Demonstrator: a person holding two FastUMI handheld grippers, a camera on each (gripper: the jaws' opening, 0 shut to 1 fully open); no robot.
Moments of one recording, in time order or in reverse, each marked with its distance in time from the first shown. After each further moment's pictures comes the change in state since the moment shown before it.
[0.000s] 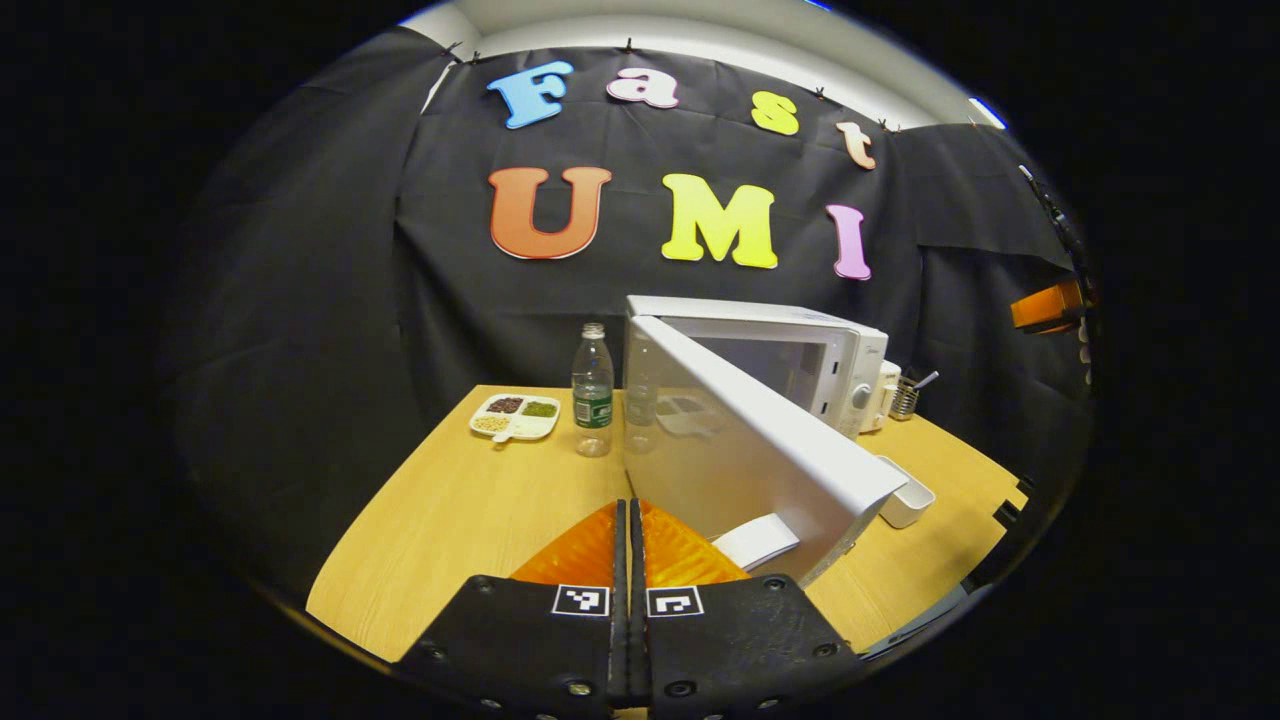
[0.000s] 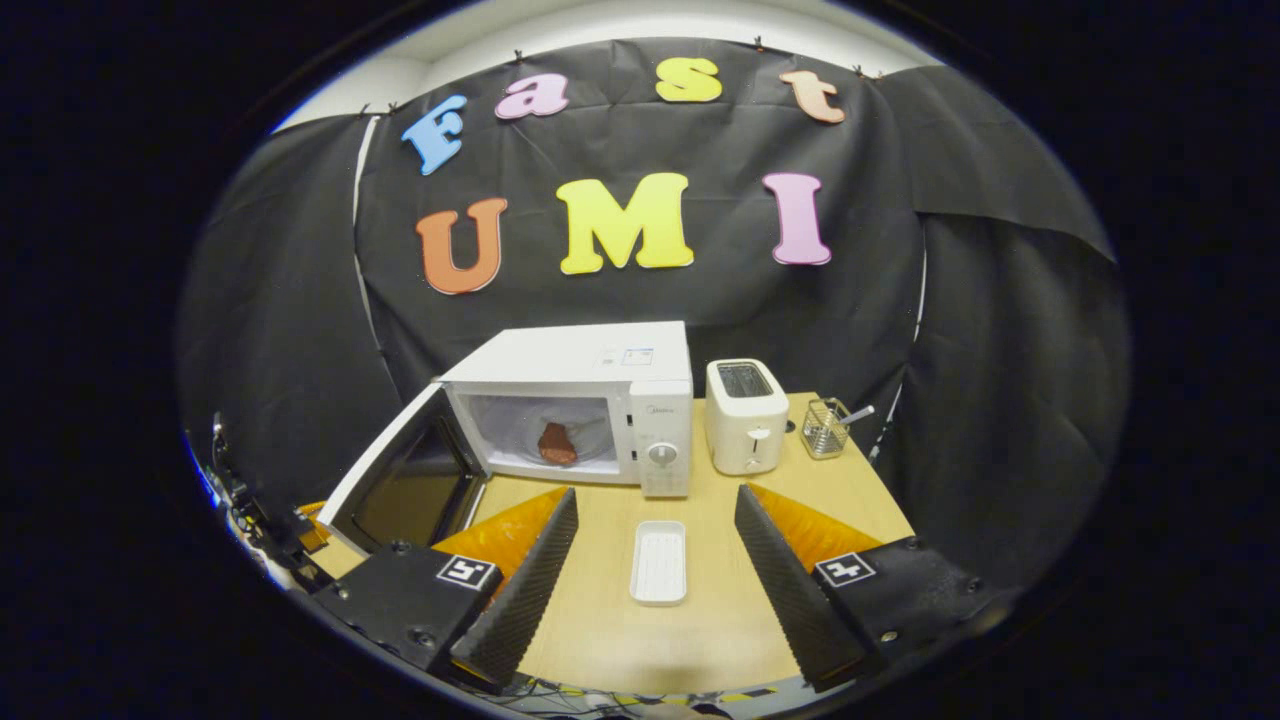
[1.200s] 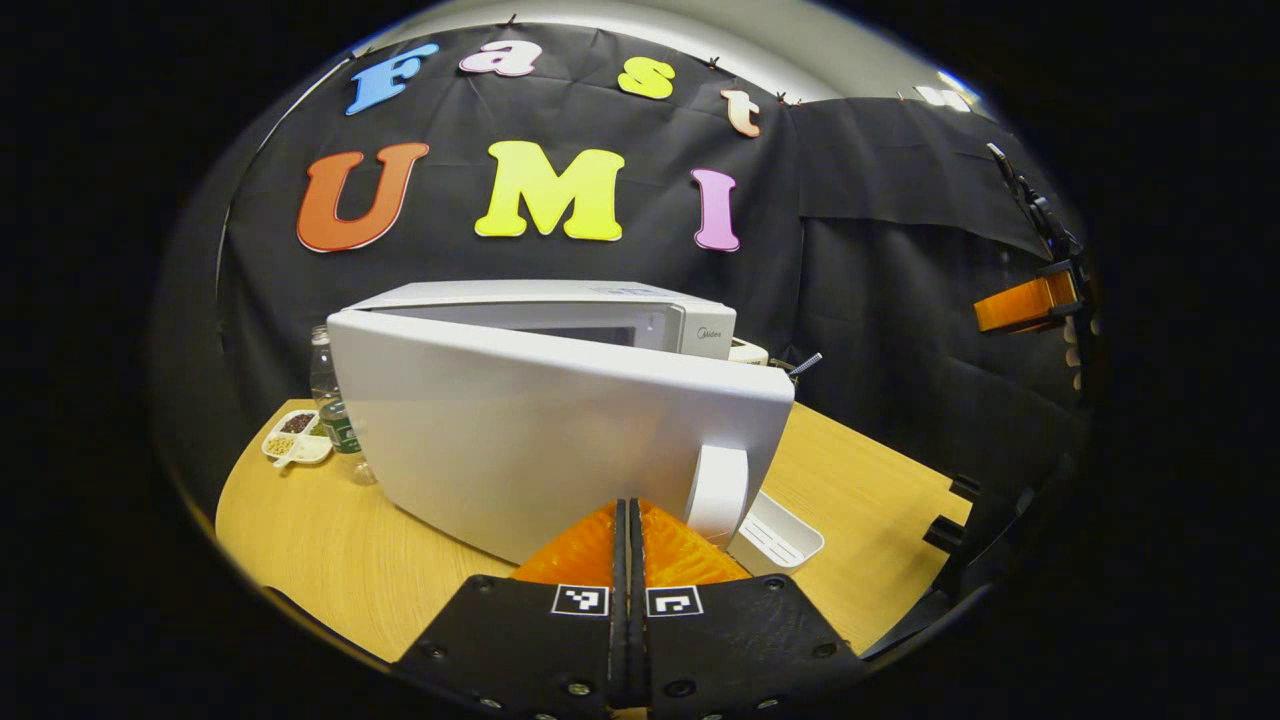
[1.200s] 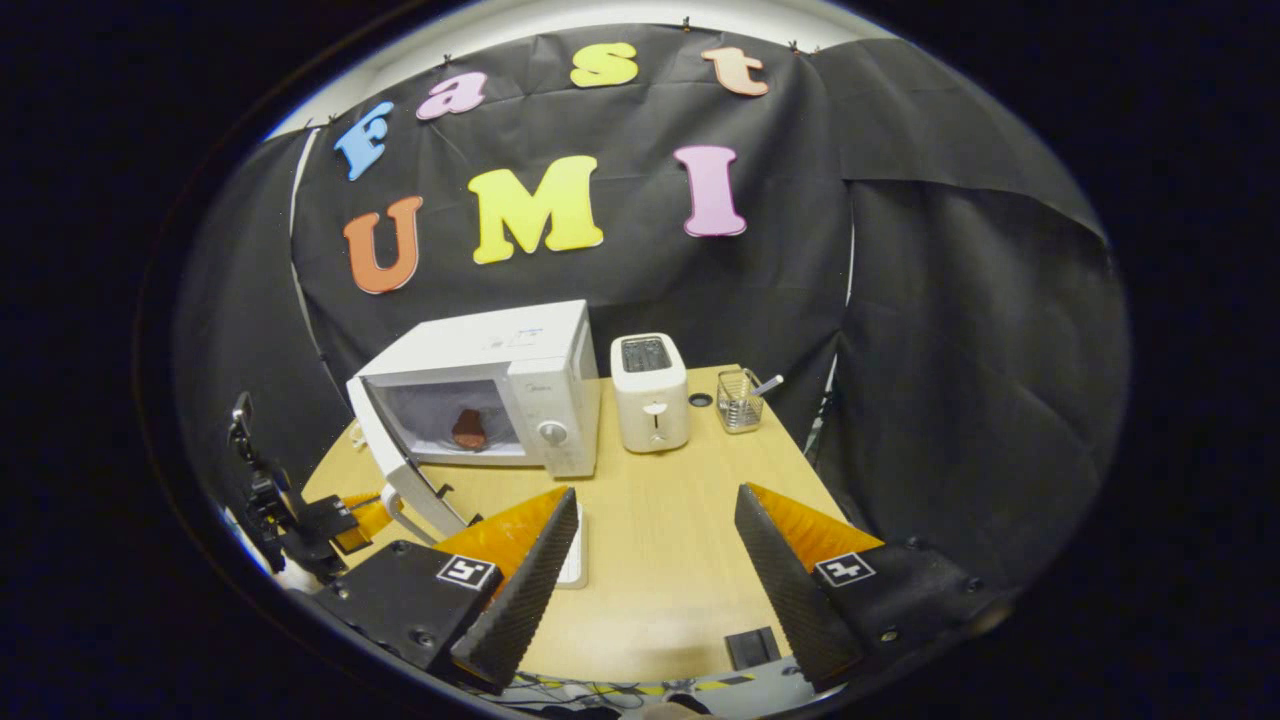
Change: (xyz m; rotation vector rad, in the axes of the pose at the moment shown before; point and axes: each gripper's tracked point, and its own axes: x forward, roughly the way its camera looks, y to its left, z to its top) left arm 0.114 -0.198 0.008 0.064 0.038 -0.331; right arm -0.009 -0.128 -0.017 0.066 0.063 -0.148
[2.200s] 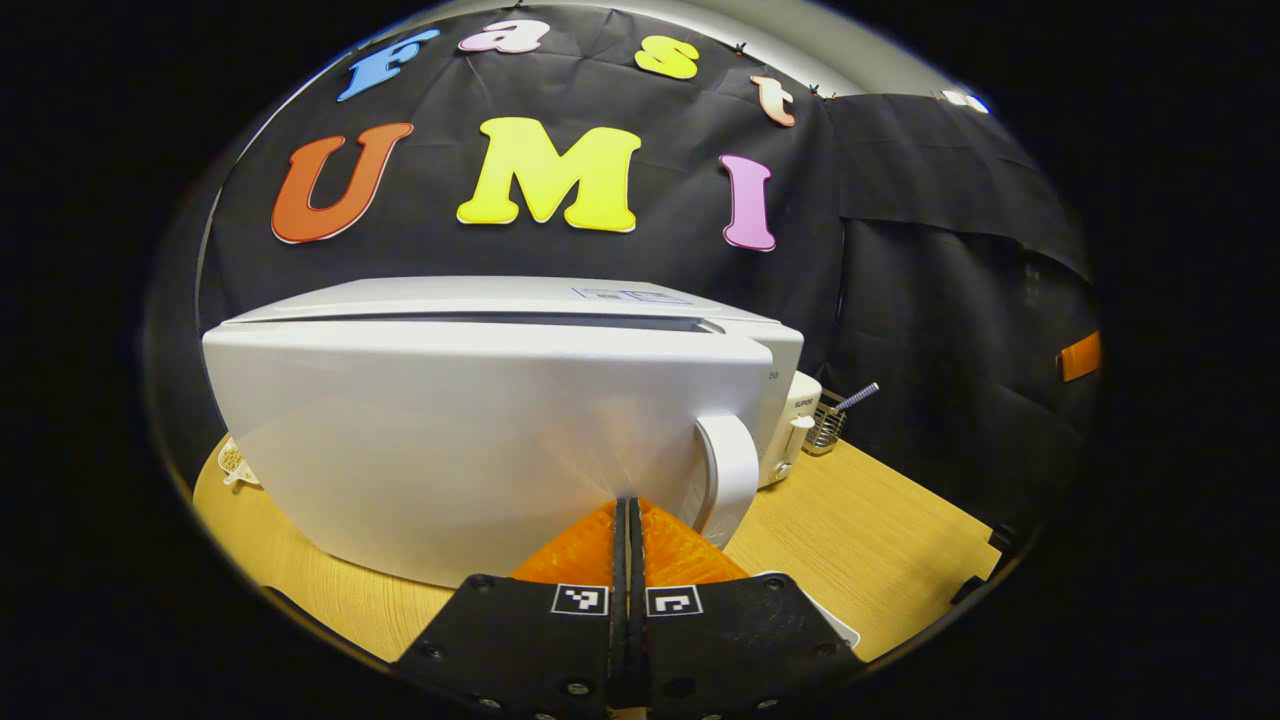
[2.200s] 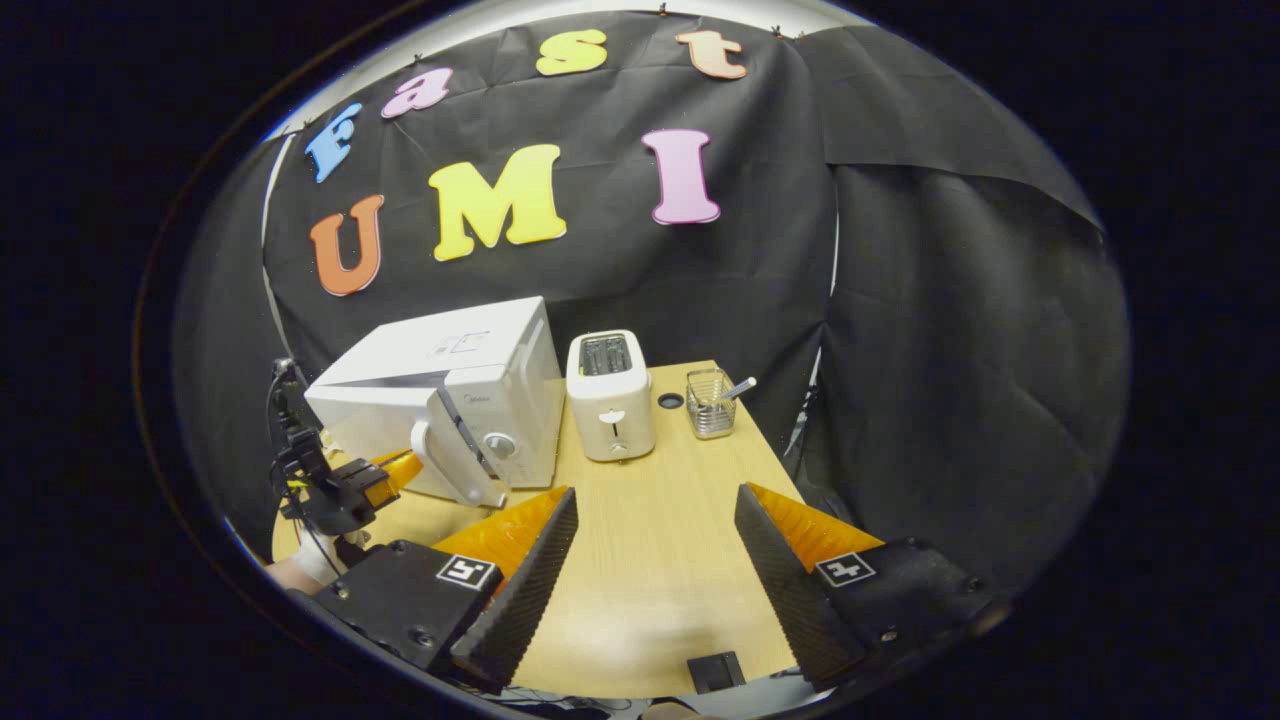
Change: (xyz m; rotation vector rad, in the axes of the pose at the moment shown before) left arm 0.132 0.001 0.037 -0.047 -0.013 0.073; right arm 0.049 -0.044 0.019 0.016 0.036 -0.030
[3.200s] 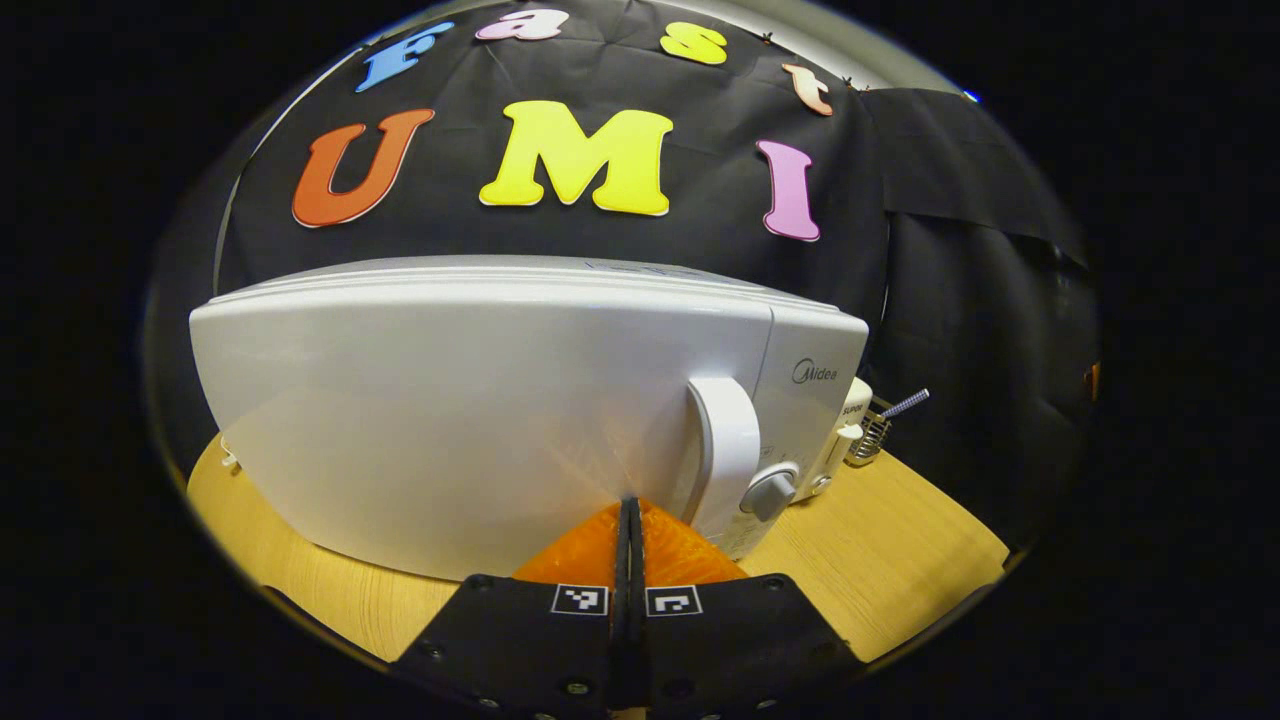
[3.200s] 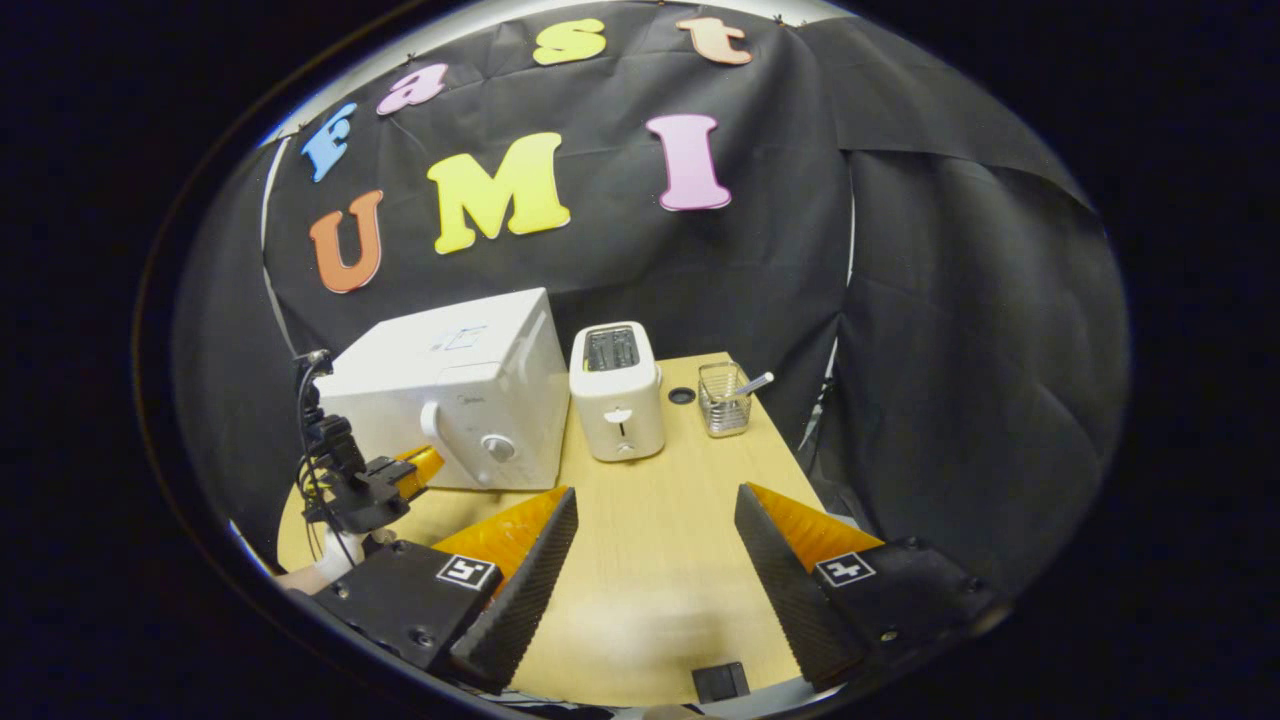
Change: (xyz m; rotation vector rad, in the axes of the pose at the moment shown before) left arm 0.034 0.000 -0.010 -0.020 0.031 0.111; right arm 0.029 0.003 0.001 0.003 0.034 0.039
